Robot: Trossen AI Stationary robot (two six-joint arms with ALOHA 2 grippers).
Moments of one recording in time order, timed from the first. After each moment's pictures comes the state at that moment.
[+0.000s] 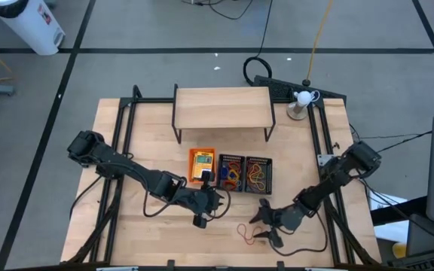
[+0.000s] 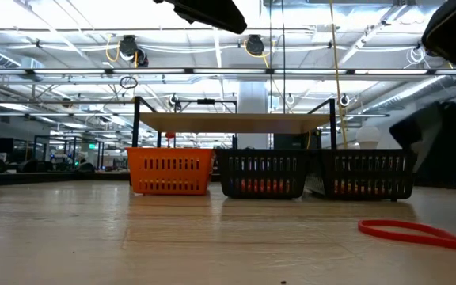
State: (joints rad) left arm -0.42 1.71 1.29 -0.29 -0.32 0.05; right arm 0.72 1.78 0.52 0.77 0.29 0.51
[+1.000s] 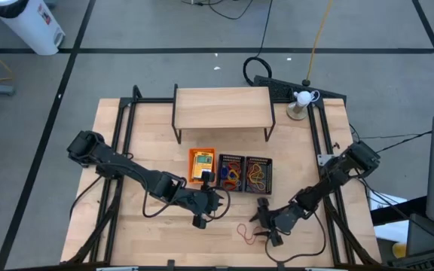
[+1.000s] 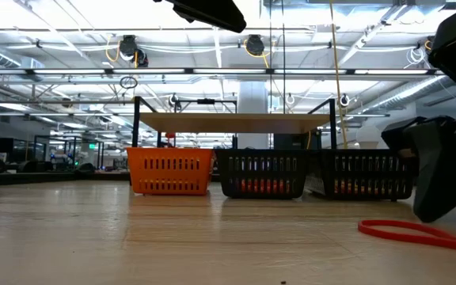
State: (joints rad) left arm -0.42 1.71 1.29 -0.29 -0.32 0.05; right arm 0.68 1.80 0.52 0.51 0.28 0.33
